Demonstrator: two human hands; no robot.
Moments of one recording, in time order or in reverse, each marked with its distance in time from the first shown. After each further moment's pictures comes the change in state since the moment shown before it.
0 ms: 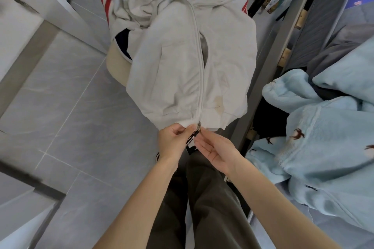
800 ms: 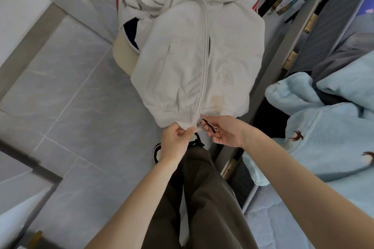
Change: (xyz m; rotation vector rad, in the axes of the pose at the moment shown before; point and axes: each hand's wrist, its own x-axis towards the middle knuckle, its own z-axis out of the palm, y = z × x) left_hand -0.004 -0.029 0.002 -0.001 0.010 0.042; right_hand 0.004 -0.059 0.014 -0.745 -0.083 0.184
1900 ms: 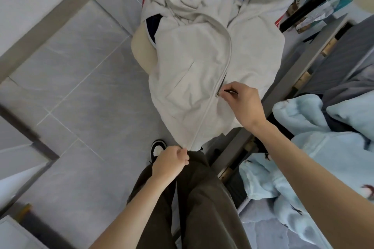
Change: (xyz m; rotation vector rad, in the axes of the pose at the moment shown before) left_hand -0.023 -0.041 -0.015 0.525 -0.162 -0.166; right_hand -0.003 -0.051 -0.018 -0.764 0.494 -0.915
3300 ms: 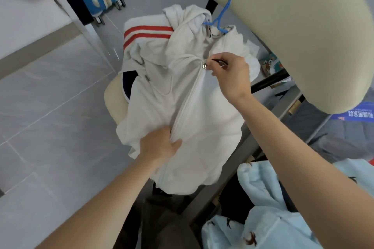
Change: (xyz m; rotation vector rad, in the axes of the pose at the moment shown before) left_hand 0.097 0.170 -0.065 0.350 0.197 0.226; right_hand 0.160 -0.097 -0.101 0.117 0.141 -0.170
